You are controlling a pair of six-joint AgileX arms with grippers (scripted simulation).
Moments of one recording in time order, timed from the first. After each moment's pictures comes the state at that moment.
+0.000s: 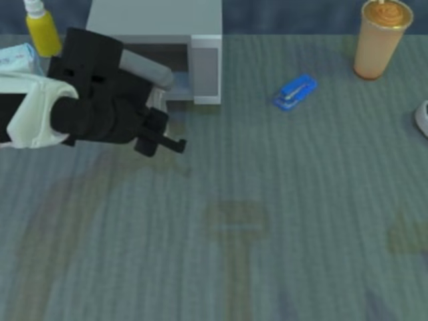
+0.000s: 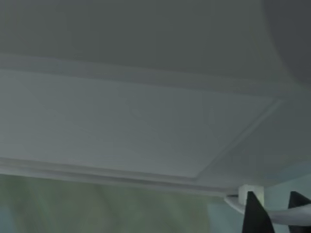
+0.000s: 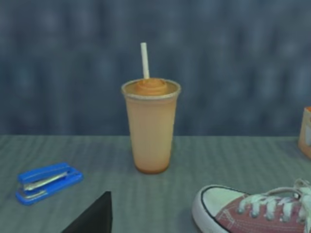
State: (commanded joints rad) left arm -0.36 1.78 1.03 -0.11 0.17 0.16; right arm 0.00 0.00 0.00 0.00 0.00 0.00
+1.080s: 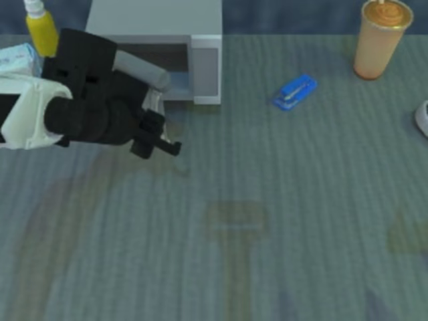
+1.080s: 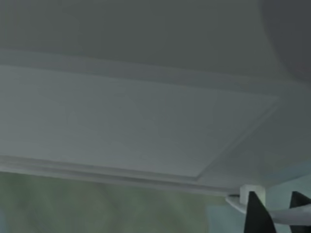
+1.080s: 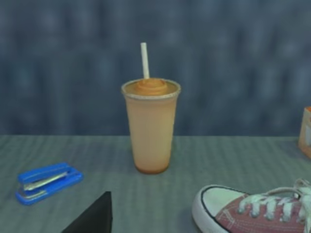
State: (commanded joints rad) left arm -0.35 1.78 1.01 -0.12 0.20 0.19; right arm 0.00 0.00 0.00 0.00 0.00 0.00
